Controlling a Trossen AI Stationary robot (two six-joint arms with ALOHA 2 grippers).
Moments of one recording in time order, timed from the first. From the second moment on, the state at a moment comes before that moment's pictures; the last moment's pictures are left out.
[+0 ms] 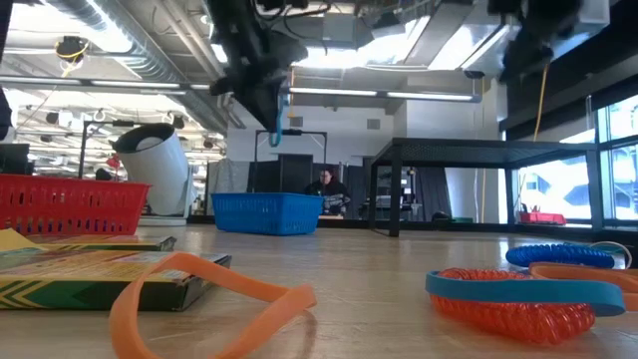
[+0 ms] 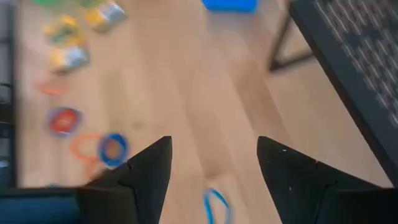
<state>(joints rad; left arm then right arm) 0.14 1.62 1.33 -0.83 -0.35 -0.57 -0.07 0.88 0.96 -0.99 -0.02 0.29</state>
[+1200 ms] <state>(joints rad) 0.27 1.79 1.33 -0.84 -0.32 -0.45 -0.04 0.88 0.46 -0.81 -0.08 0.64</state>
